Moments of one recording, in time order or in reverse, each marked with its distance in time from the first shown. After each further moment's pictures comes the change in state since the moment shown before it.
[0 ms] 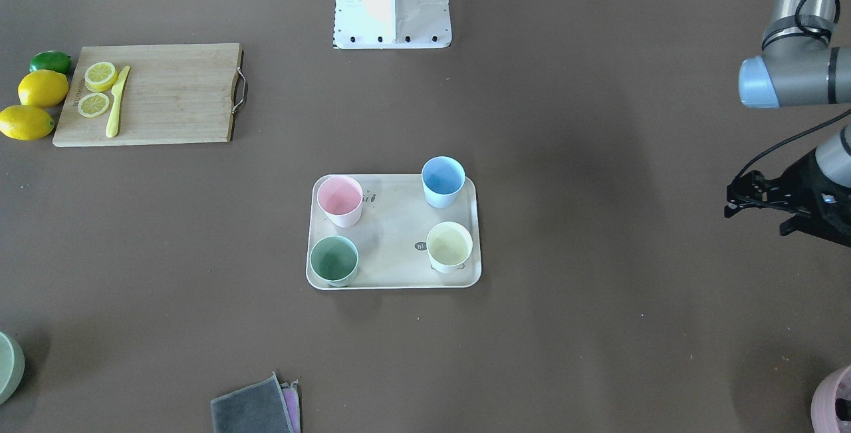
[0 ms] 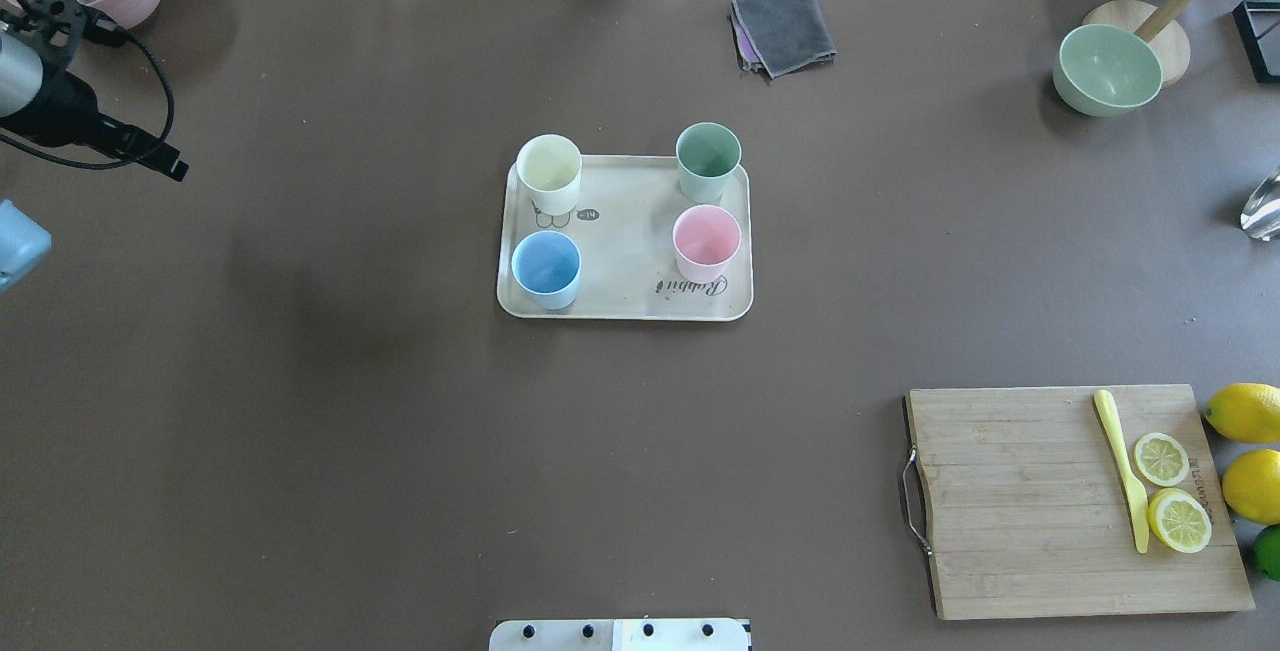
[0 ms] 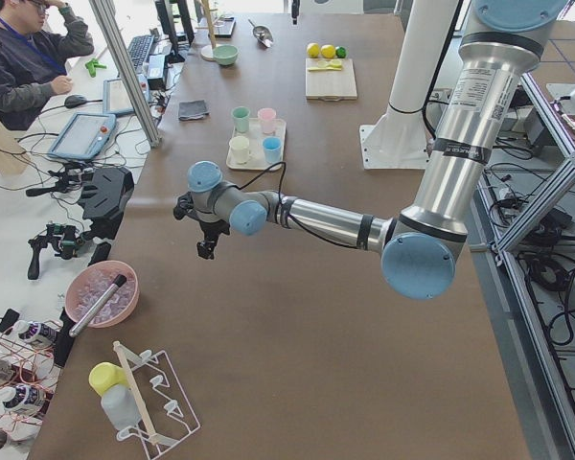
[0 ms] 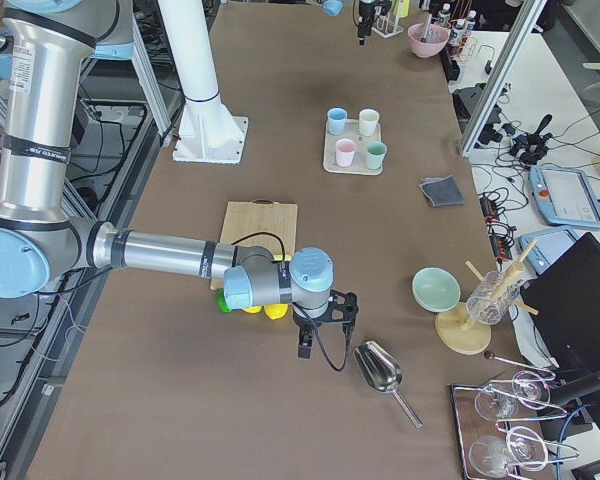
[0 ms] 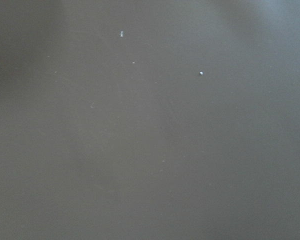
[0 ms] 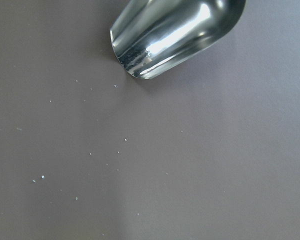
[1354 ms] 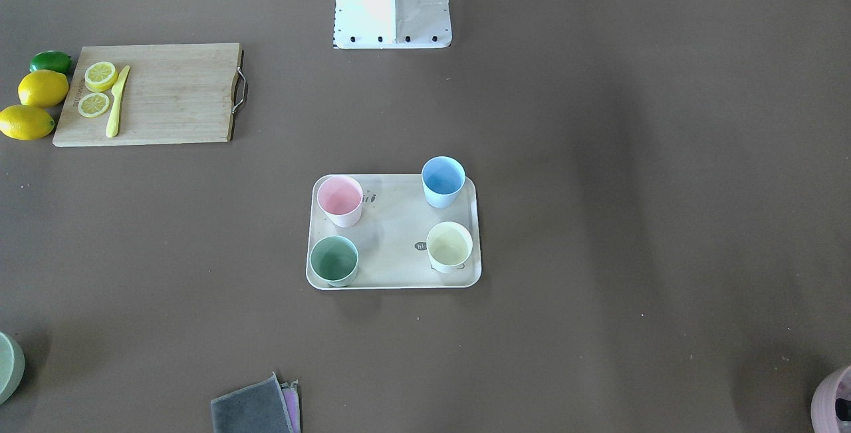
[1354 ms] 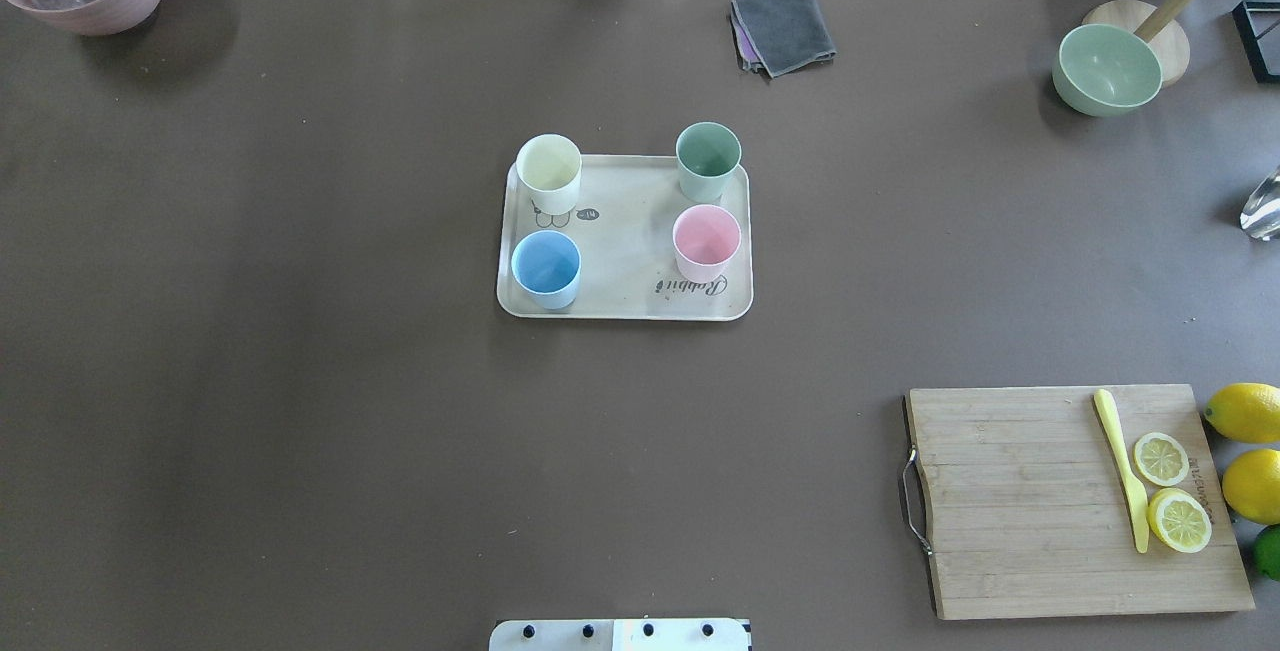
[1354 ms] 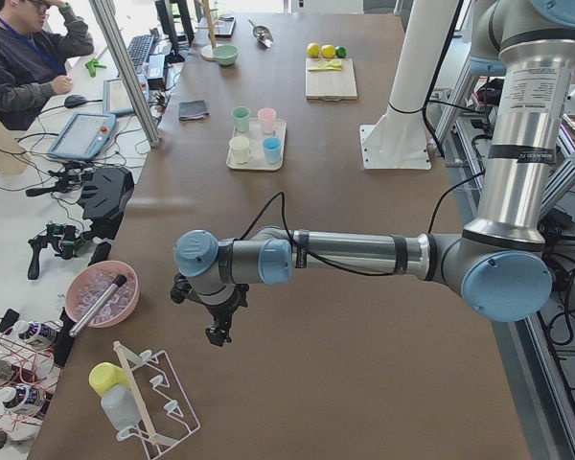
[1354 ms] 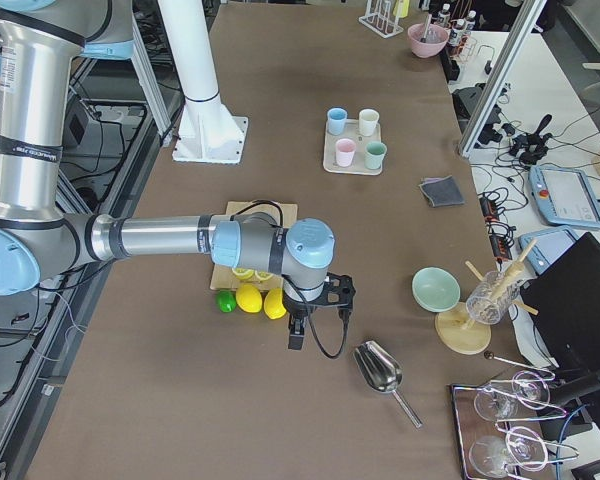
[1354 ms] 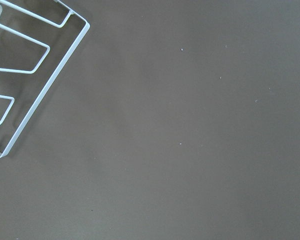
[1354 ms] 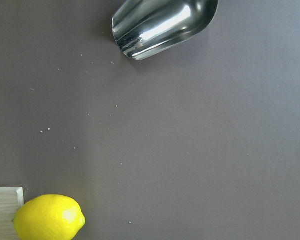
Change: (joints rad) left arm -0.290 0.188 -0.028 0.325 -0.045 0.445; right arm 0.129 0.039 0.207 -0.456 -0.078 -0.338
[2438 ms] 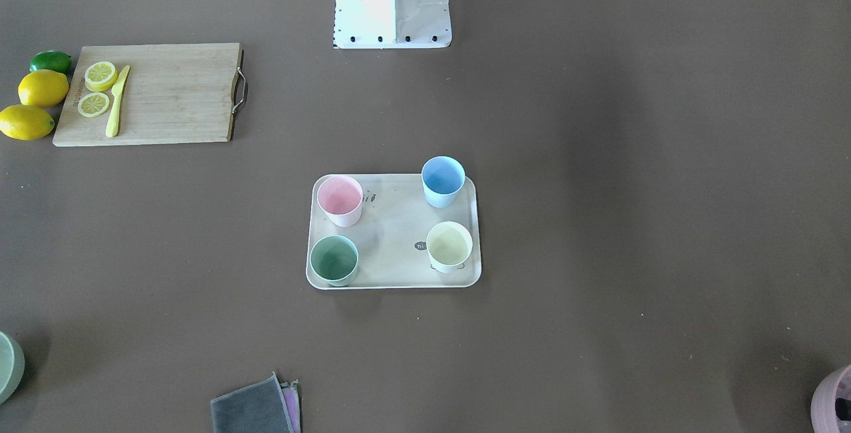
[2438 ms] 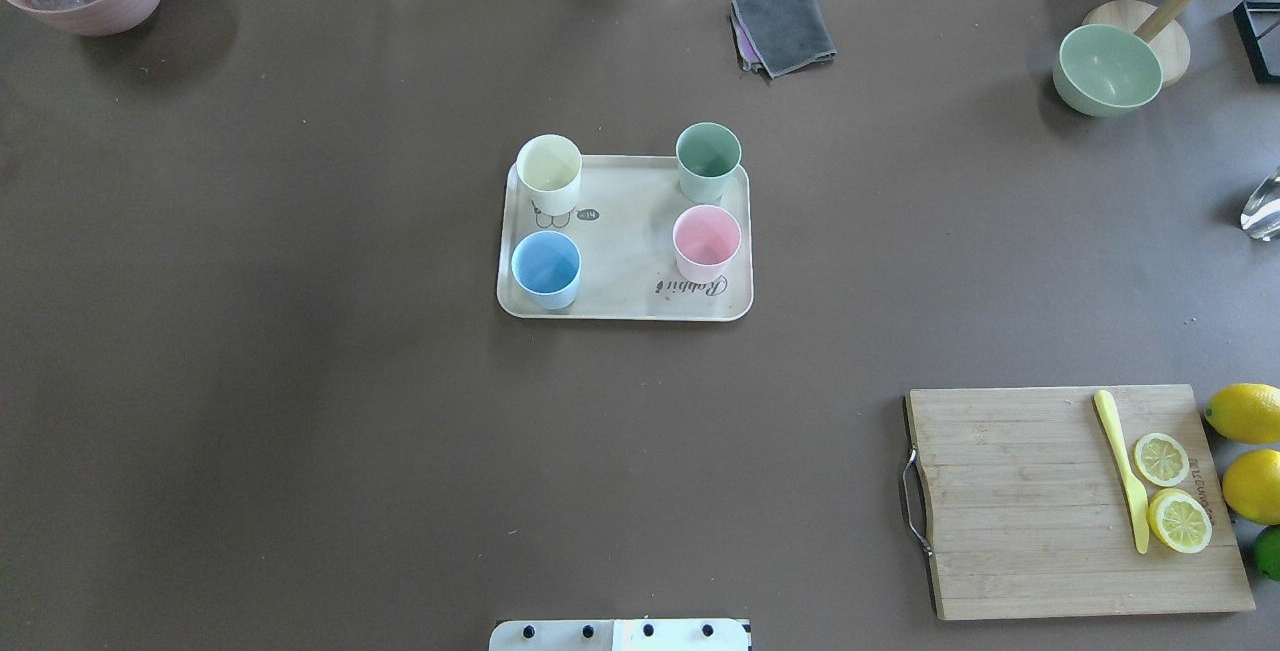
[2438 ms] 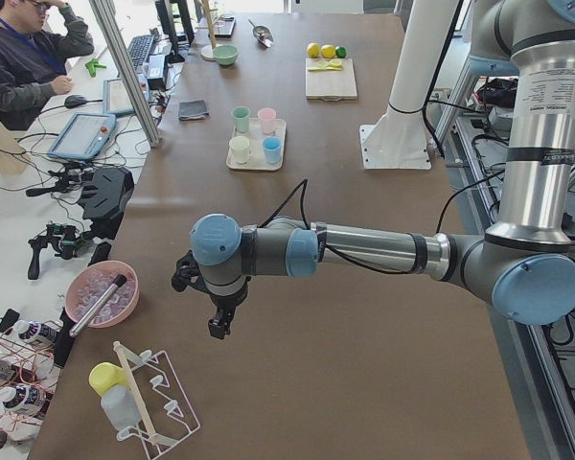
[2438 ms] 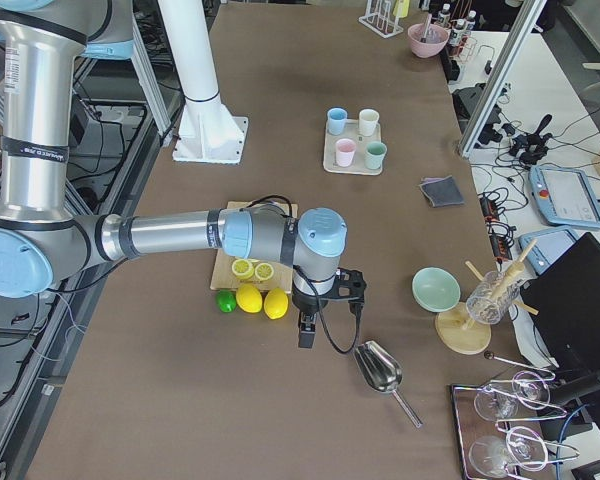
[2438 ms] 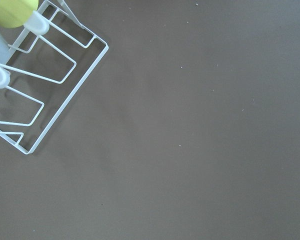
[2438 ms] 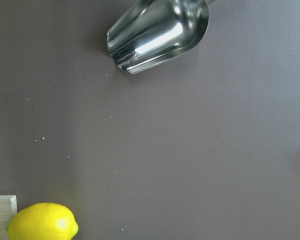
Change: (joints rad) left arm -0.115 0.042 -0.154 -0.017 -0.045 0.007; right arm 0.000 0.028 0.001 -0.016 -0.026 -0.005
